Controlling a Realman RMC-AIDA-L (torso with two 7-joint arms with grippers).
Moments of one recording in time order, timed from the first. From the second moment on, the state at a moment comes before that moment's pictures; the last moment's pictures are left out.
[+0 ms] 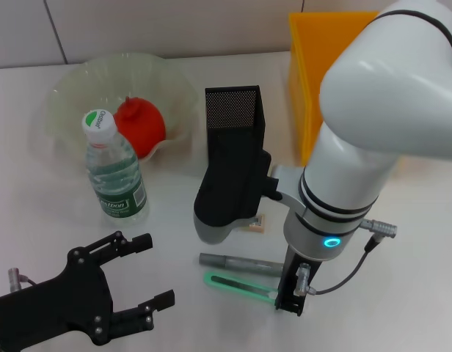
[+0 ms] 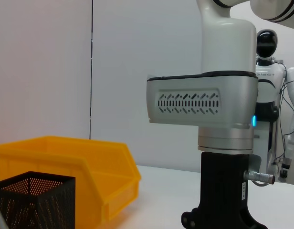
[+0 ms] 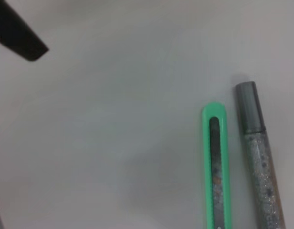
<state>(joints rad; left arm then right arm) -0.29 -2.06 0.92 0.40 1.69 1.72 -0.76 0.77 2.09 -2.01 -1.28 -2.50 -1.56 2.81</state>
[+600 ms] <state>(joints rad) -0.29 -2.06 0.92 0.41 1.69 1.73 -0.76 0.76 2.08 -1.95 -1.34 -2.49 -1.62 2.78</state>
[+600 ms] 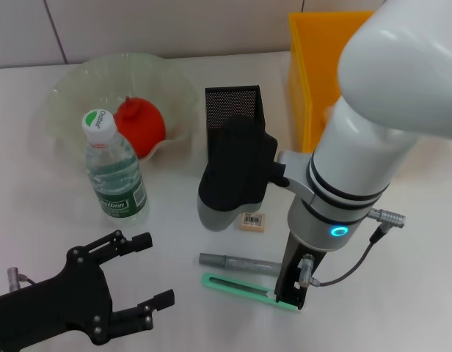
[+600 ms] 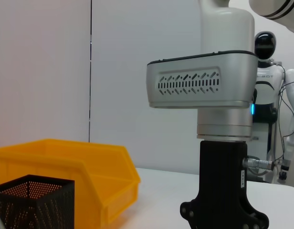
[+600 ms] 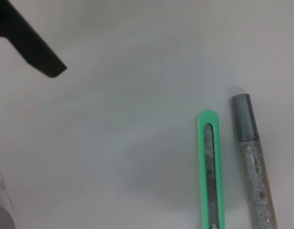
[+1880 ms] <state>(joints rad) -0.29 -2.06 0.92 0.41 1.69 1.74 -0.78 0.74 2.09 -1.93 -1.36 -2.46 -1.62 2.68</state>
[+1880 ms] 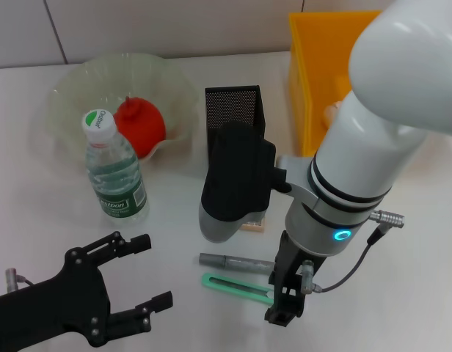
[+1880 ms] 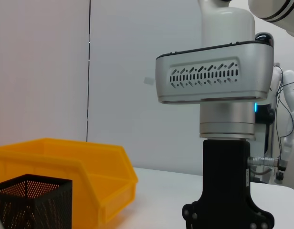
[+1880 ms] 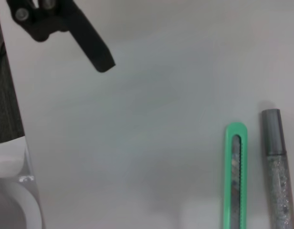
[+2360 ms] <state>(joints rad) -0.28 -2.06 0.92 0.41 1.69 1.74 -0.78 0.74 2.09 -1.94 -1.31 -2.46 -1.57 2.68</state>
